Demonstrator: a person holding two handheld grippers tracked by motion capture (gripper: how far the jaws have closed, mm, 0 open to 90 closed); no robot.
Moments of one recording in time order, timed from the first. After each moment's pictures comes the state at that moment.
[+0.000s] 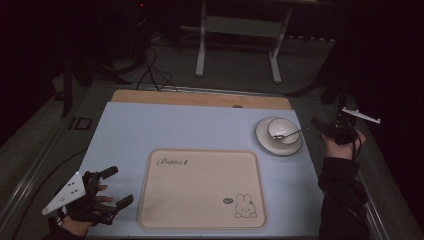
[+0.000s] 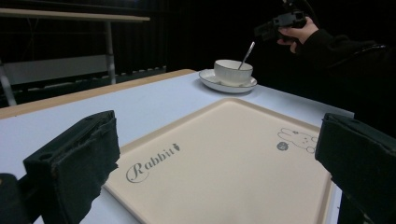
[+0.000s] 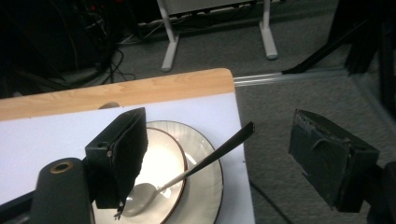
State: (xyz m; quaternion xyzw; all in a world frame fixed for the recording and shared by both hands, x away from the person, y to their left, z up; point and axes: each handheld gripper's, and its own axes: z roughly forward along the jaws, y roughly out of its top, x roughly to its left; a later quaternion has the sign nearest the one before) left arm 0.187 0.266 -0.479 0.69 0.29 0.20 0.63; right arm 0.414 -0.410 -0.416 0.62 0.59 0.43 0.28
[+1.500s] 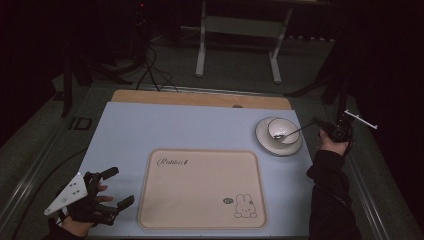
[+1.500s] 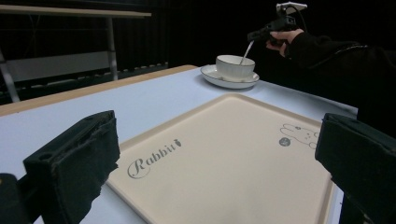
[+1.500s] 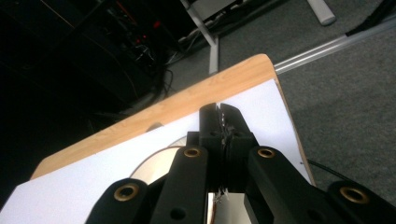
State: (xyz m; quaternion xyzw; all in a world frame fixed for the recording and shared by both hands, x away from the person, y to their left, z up) left arm 0.187 0.264 -0.480 0.70 0.29 0.20 0.62; right arm 0.442 -0.431 -0.451 0.66 0.51 0.53 0.15
